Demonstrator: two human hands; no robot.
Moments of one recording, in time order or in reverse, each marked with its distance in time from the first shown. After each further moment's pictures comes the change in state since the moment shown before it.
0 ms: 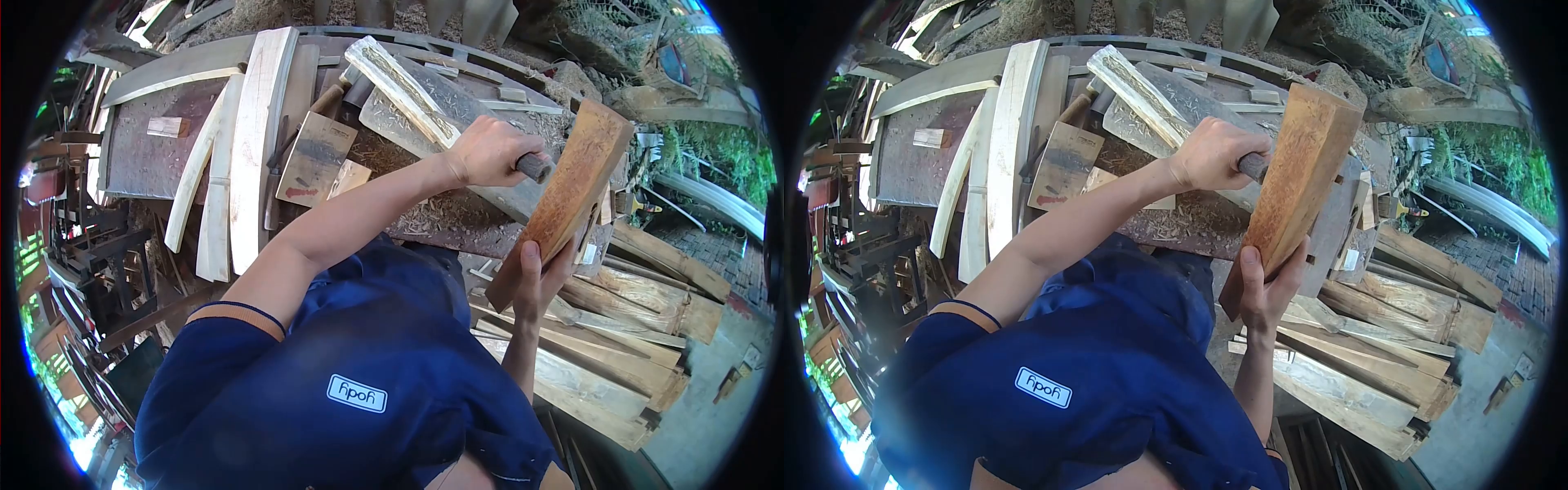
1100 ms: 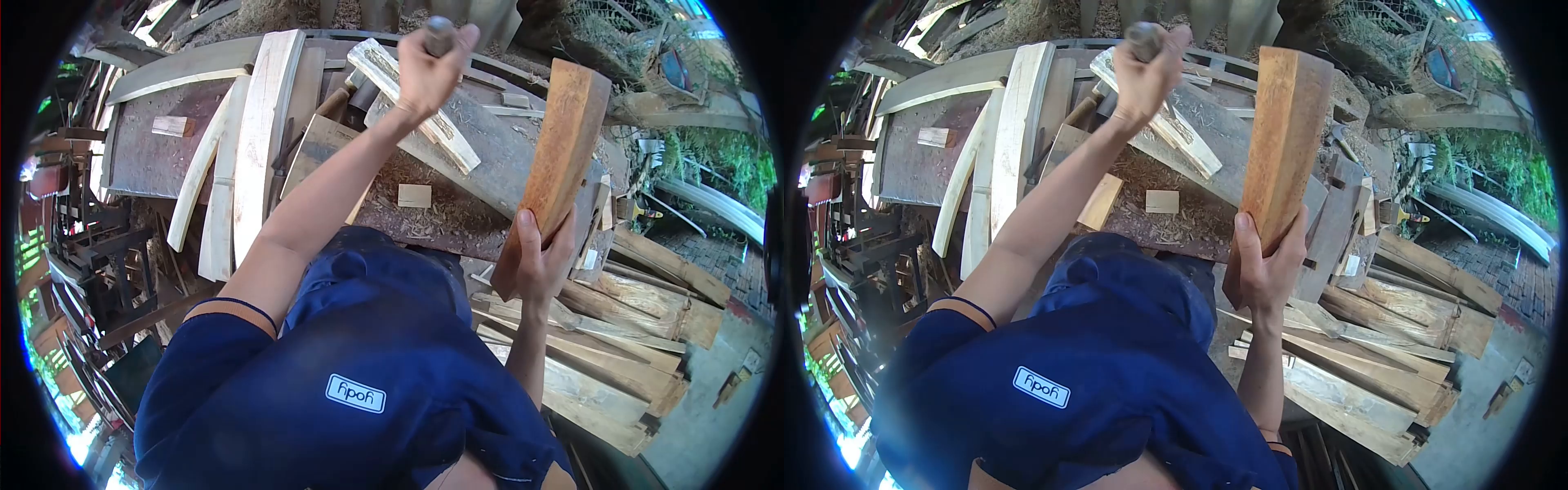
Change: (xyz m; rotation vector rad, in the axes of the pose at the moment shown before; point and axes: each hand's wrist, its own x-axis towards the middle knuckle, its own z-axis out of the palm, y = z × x) left_hand 0.021 -0.046 -0.077 -0.509 0.649 -0.331; right_hand 0.030 -0.024 0.019 -0.098 -0.062 -0.107
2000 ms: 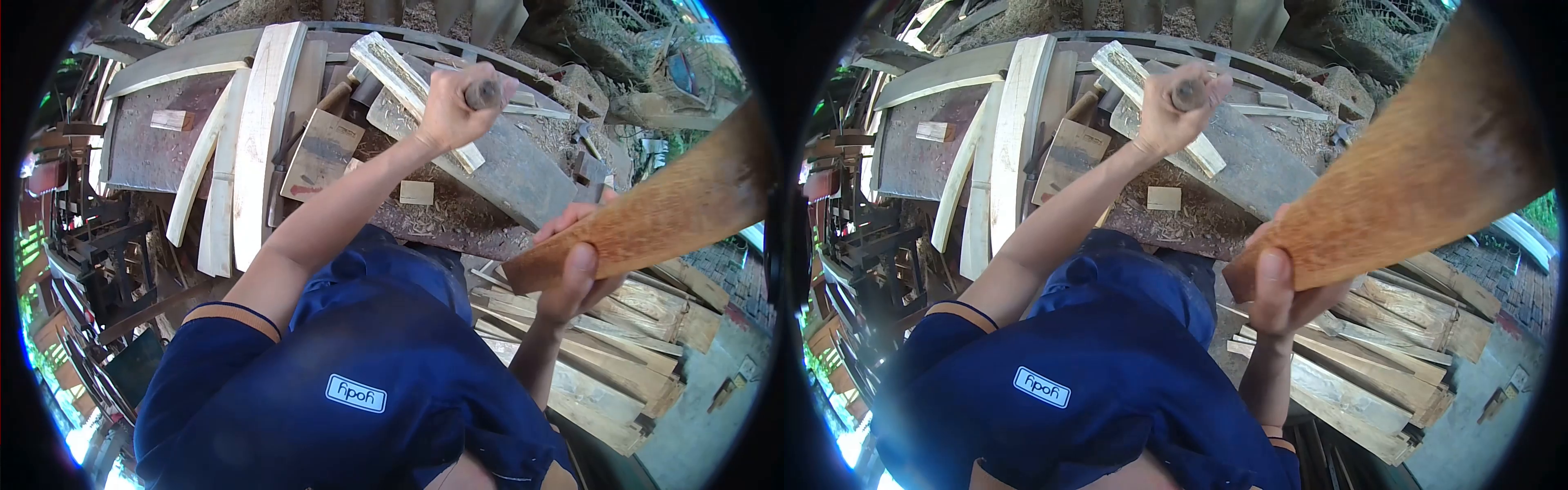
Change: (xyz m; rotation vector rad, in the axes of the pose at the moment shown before) left_hand -0.036 -0.003 0.015 0.238 -0.089 0.181; right_hand 0.013 -0.024 0.003 0.216 0.125 -0.223
